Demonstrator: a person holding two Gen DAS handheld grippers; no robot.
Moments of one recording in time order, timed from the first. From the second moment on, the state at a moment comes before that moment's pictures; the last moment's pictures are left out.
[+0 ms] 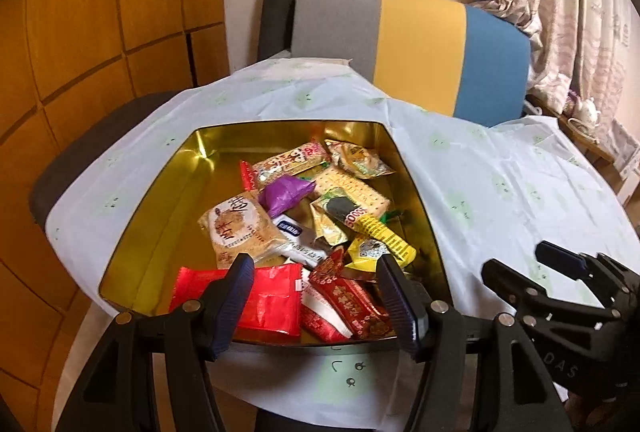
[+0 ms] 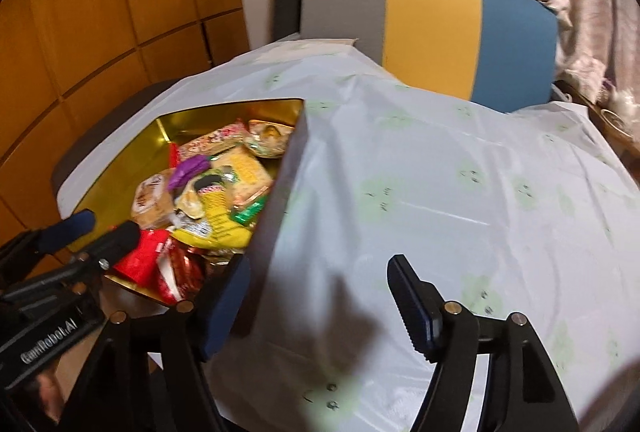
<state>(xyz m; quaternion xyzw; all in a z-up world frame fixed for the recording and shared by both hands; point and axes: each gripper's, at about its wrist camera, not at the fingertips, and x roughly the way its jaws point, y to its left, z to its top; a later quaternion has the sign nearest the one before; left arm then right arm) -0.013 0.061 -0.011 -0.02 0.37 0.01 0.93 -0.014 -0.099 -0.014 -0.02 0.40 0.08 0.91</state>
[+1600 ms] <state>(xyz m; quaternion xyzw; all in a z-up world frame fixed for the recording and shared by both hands) -0.021 0.056 0.005 -0.01 0.33 0.05 0.94 -0.021 -0.103 -0.014 -0.02 0.39 0.07 0.92</state>
